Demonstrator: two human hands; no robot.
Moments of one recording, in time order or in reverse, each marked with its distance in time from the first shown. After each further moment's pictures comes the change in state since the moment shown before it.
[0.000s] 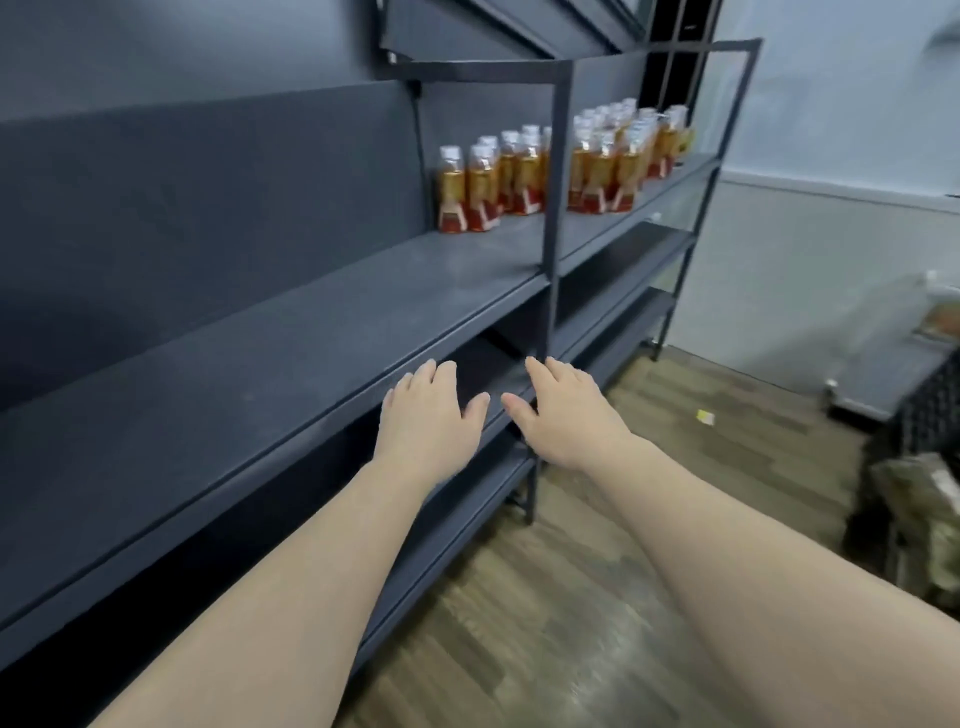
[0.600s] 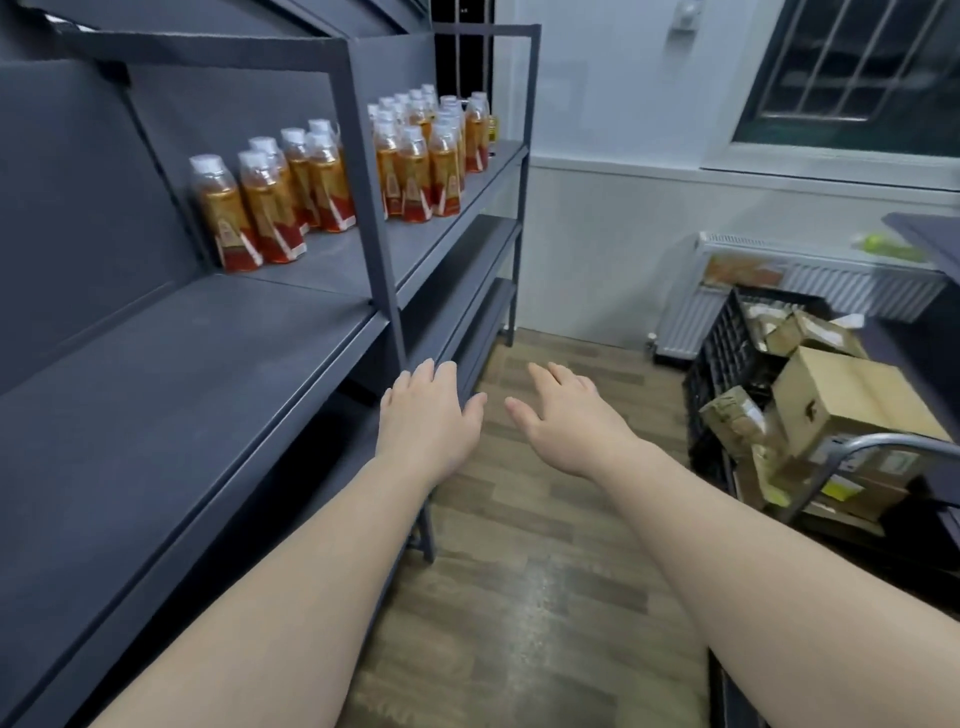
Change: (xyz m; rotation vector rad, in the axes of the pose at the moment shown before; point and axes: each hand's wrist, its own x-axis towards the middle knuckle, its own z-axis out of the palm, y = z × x) left_hand 0.188 0.111 0.087 -0.057 -0.162 0.347; right_hand 0.088 0.136 -0.048 0.047 0.055 0.422
